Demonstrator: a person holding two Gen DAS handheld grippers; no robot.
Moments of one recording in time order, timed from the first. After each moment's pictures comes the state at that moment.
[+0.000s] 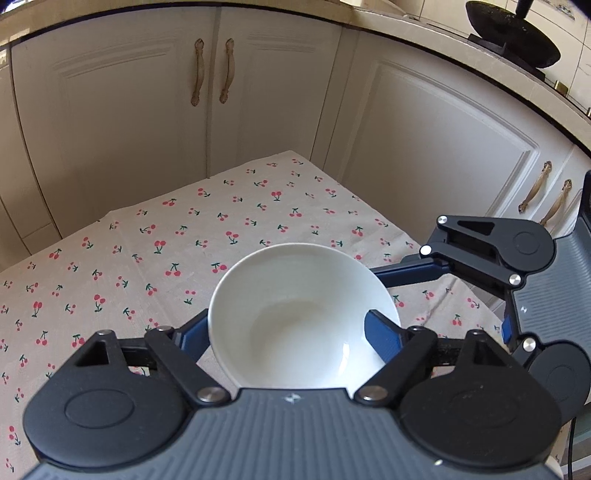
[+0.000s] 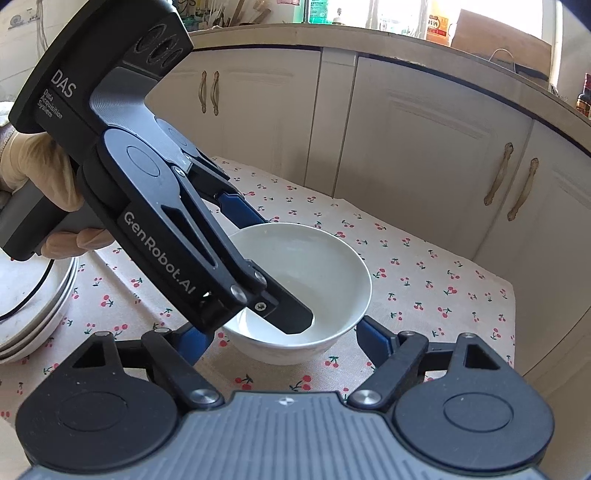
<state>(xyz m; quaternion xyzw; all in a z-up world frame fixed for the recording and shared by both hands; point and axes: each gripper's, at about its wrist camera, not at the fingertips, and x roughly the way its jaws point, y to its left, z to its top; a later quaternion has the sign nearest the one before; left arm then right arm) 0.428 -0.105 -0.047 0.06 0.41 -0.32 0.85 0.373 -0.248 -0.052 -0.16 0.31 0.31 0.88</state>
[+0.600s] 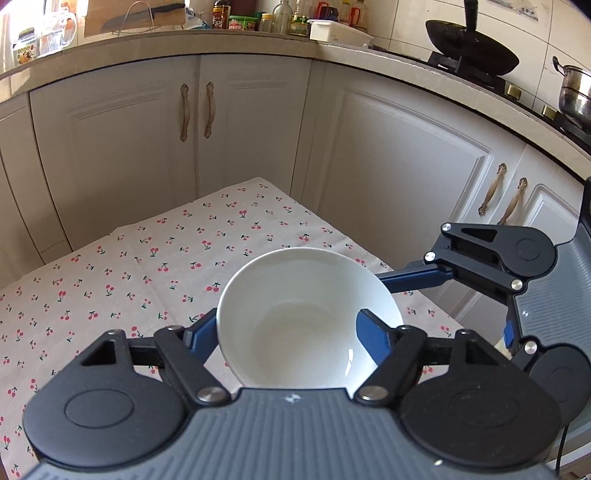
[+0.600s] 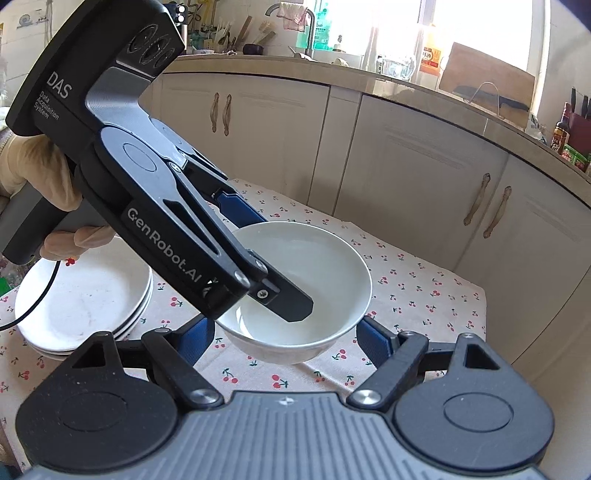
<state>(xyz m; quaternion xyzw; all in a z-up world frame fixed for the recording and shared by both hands) 0.334 -0.098 0.008 0.07 0.37 -0.33 0.87 0.280 -0.241 -0.002 -0.16 0.29 0.28 0.90</state>
